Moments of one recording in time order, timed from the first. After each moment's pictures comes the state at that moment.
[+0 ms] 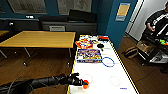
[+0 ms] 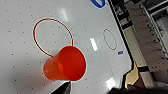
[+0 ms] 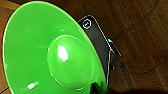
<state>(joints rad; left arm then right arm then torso) 0.43 2.56 -1.57 0.19 0.45 -0.60 -1.39 2.39 -1.92 -0.05 0.14 0.33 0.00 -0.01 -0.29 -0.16</state>
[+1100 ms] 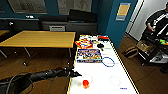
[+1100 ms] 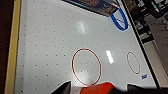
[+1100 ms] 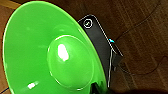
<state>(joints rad) 0.35 2.56 -1.73 0.19 0.45 -0.63 -1.38 2.42 -1.96 -0.05 0.13 0.33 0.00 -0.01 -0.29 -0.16</state>
